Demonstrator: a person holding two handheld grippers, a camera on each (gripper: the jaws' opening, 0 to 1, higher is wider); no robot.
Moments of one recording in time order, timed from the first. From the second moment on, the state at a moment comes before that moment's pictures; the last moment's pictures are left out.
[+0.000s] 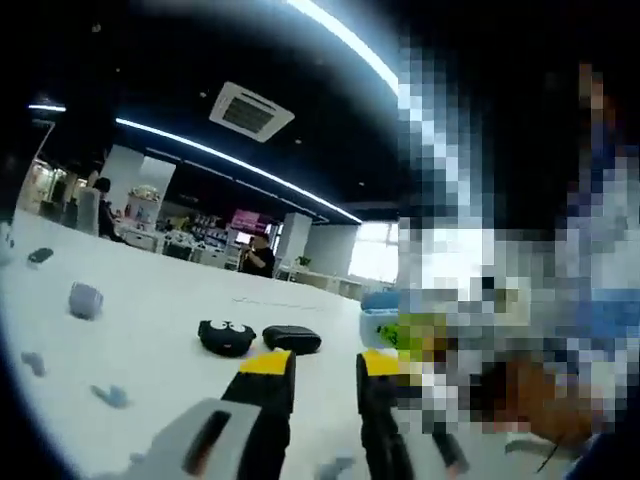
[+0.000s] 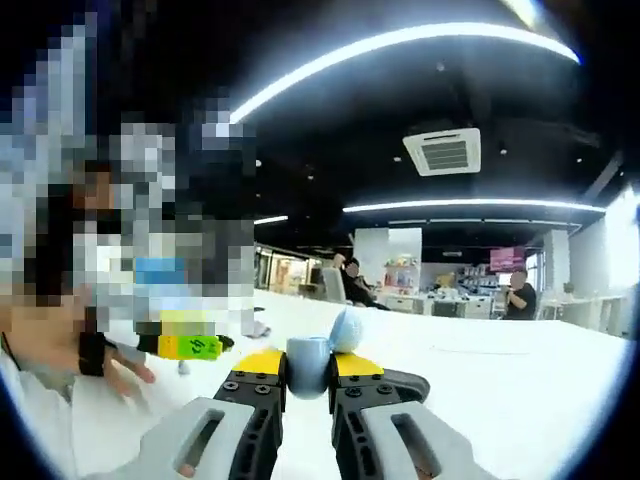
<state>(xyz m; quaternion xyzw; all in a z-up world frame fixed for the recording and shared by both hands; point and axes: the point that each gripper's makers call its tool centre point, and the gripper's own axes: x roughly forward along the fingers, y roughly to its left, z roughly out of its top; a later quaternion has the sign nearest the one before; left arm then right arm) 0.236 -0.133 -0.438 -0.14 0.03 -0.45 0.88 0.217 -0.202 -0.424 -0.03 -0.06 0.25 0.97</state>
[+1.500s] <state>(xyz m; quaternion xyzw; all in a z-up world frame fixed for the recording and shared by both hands) 0.270 -0.279 -0.484 0.36 0.07 -0.69 0.62 0.179 -0.315 -0.356 -0.03 -0.02 0.20 0.98</state>
